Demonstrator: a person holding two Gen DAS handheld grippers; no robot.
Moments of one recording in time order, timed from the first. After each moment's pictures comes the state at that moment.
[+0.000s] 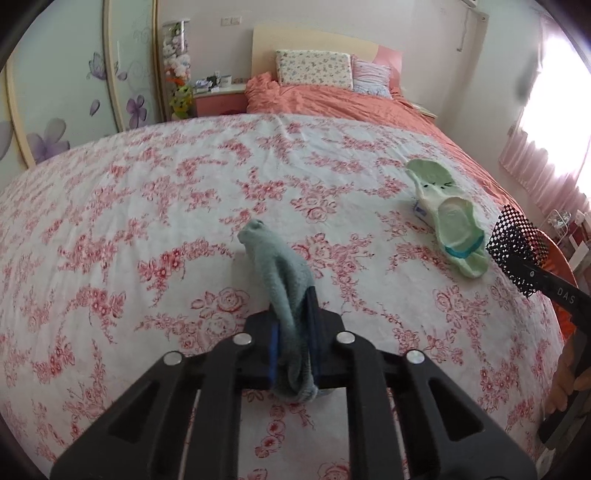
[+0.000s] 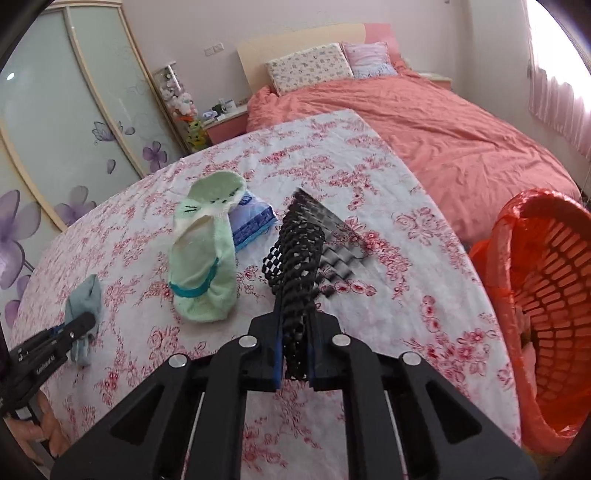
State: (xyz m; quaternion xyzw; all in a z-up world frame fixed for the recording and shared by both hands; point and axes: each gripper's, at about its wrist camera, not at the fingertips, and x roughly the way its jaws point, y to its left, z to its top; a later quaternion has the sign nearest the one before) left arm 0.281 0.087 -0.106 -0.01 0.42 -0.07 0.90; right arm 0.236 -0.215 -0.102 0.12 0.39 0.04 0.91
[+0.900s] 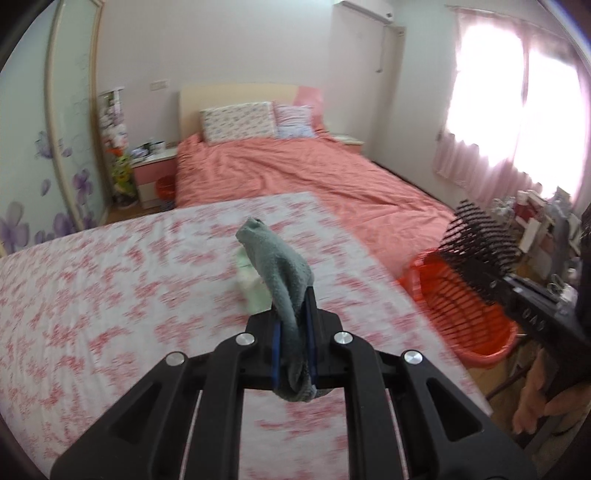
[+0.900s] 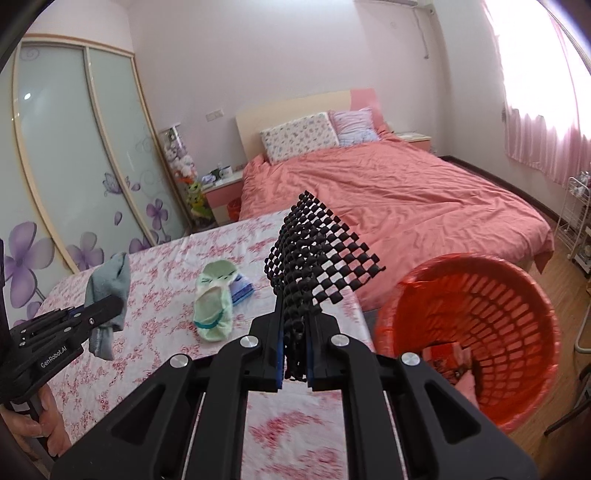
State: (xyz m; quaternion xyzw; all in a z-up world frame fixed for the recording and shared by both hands) left arm 0.216 -0.045 0.010 0.03 0.32 -0.20 0.92; right arm 0.152 -0.276 -0.016 0.12 0.27 0.00 0.95
